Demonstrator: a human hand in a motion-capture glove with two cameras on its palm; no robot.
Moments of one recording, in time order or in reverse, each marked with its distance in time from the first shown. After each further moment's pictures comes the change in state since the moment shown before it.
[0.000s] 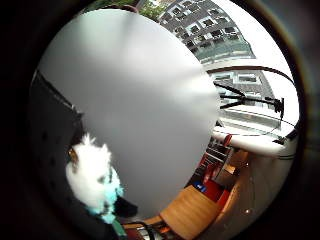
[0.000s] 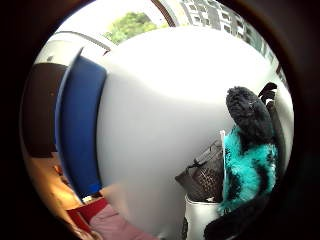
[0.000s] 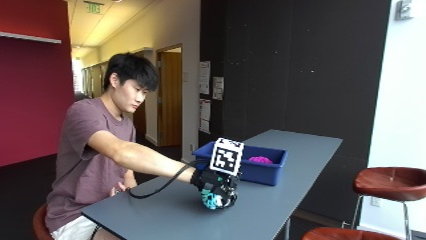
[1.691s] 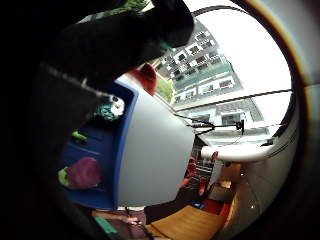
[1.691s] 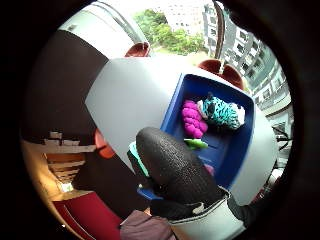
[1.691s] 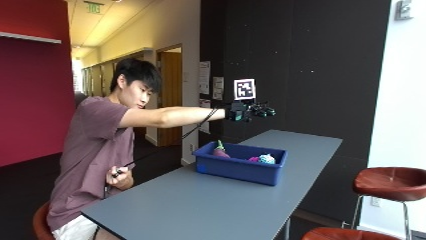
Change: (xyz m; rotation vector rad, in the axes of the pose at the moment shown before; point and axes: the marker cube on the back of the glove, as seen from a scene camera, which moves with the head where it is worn) arm -0.357 0.004 -0.205 0.290 0.072 -0.233
